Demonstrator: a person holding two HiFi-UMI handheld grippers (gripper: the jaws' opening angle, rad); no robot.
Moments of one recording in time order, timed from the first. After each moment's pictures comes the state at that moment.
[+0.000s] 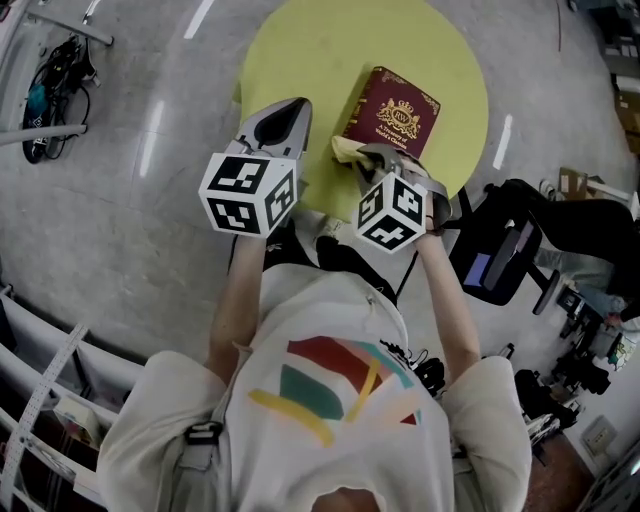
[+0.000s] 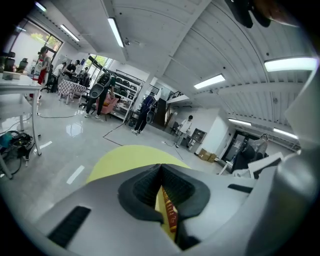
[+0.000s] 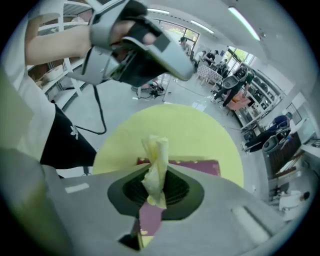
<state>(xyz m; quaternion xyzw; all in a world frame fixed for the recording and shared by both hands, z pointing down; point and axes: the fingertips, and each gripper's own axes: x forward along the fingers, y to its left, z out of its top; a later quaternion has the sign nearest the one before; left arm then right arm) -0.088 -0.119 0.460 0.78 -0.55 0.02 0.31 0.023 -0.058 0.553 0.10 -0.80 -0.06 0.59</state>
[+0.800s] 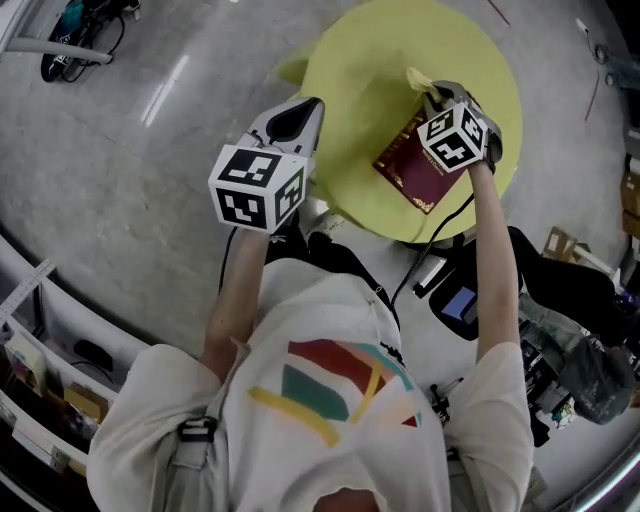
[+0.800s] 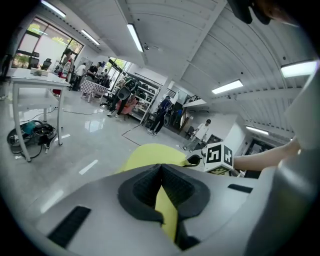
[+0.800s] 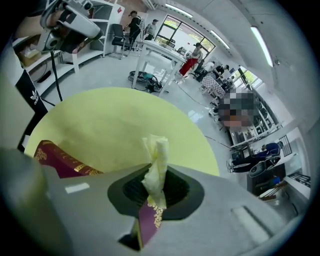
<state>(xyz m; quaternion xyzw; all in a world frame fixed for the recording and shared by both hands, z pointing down) -0.162 -0.075 0.487 0.71 -0.62 0.00 0.34 -0.009 -0.229 0.580 0.10 -0.78 -0.19 0.59</state>
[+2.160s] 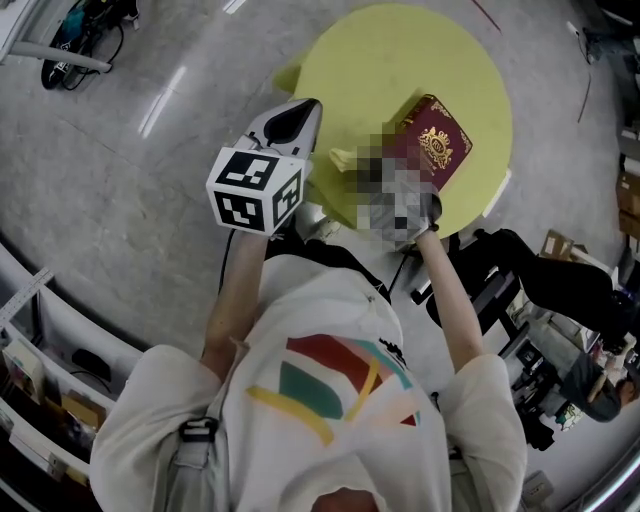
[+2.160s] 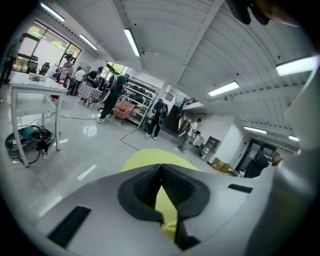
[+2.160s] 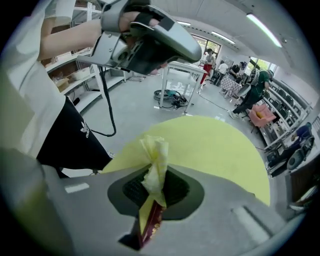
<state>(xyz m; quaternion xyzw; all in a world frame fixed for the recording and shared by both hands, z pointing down) -0.156 -0.076 0.465 0.72 -0.62 -0.01 0.32 -0.031 -0.026 0.592 -0.03 -0.83 -0.09 0.54</state>
